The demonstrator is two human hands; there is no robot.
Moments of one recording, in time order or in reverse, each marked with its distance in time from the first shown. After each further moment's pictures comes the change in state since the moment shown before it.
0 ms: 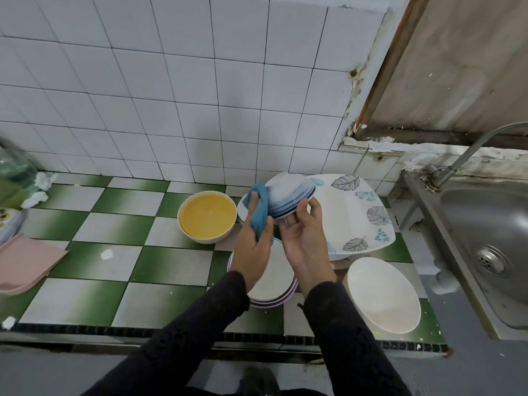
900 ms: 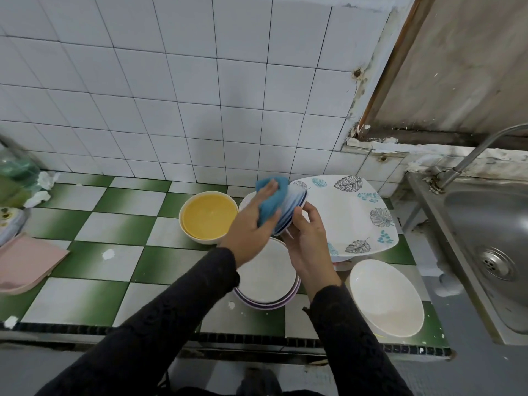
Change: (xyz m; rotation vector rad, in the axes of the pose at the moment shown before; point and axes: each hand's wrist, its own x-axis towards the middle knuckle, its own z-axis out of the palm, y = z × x) left_hand 0.040 0.004 -0.025 0.285 -0.263 0.115; right_hand 0.008 0.004 -0.017 -0.418 0.057 0.024
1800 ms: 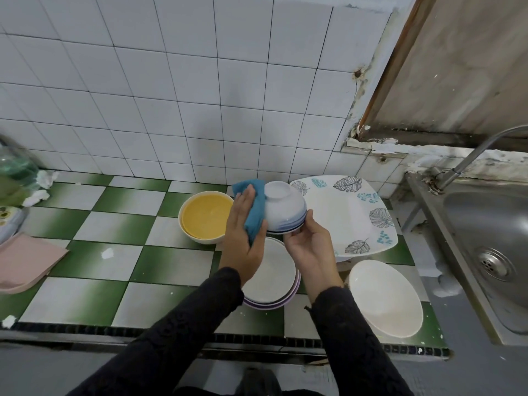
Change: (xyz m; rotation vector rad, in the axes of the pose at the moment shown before) left_hand -0.022 -0.031 0.019 0.043 0.377 0.164; right_hand 0.005 -0.005 0.003 0.696 0.099 0.177
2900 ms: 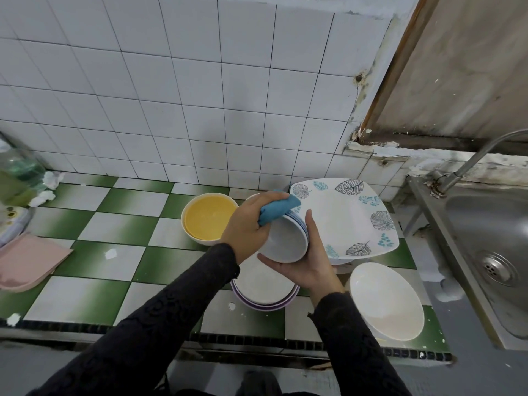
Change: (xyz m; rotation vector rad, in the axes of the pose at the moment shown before) left_hand 0.040 0.021 -0.016 0.096 -0.276 0.123; right_hand -0.008 -0.007 -0.030 -0.304 -0.096 0.426
